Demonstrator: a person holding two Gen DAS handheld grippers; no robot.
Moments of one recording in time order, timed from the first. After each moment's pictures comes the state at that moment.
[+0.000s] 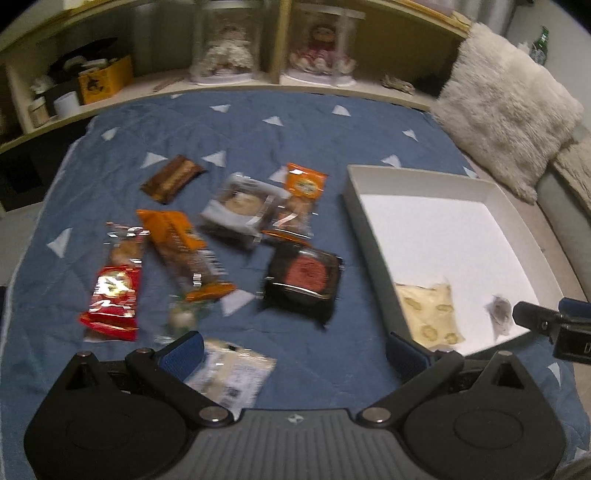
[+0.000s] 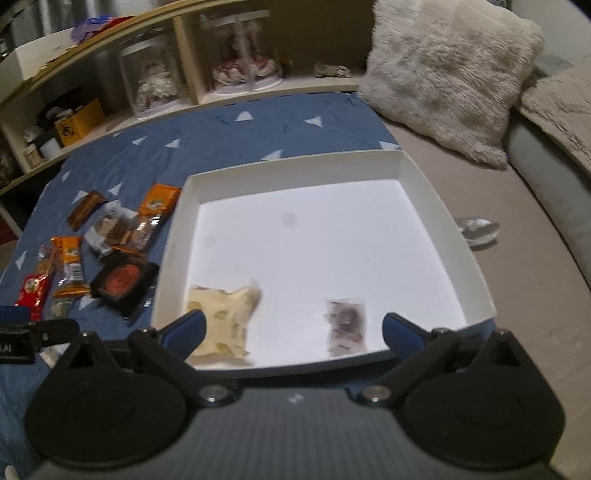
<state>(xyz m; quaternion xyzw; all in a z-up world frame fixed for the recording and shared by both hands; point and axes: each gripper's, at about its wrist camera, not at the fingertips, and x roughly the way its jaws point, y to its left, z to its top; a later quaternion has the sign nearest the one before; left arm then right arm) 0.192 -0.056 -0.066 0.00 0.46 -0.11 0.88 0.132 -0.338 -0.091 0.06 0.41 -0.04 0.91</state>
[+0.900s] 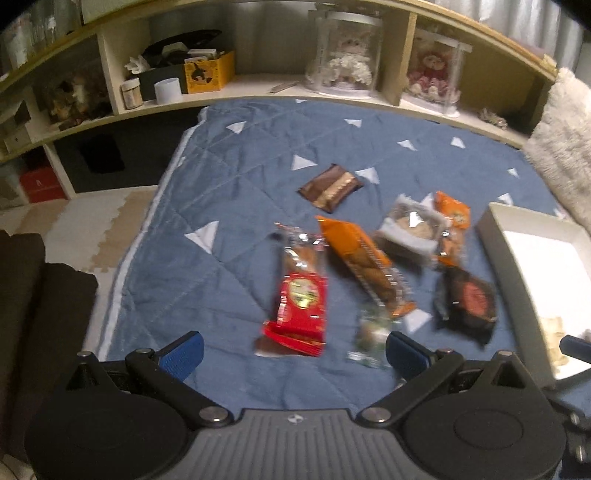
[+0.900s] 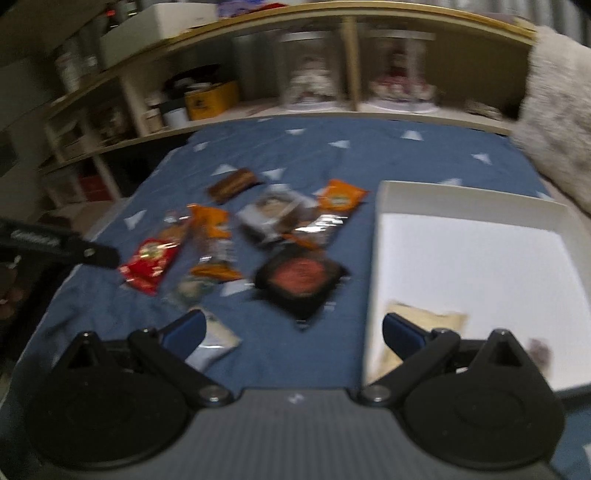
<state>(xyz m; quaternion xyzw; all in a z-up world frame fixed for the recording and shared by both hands) 0.212 0.082 -0.076 0.00 0.44 -0.02 0.90 0.153 -0.206 -0.112 0.02 0.36 0.15 0.92</state>
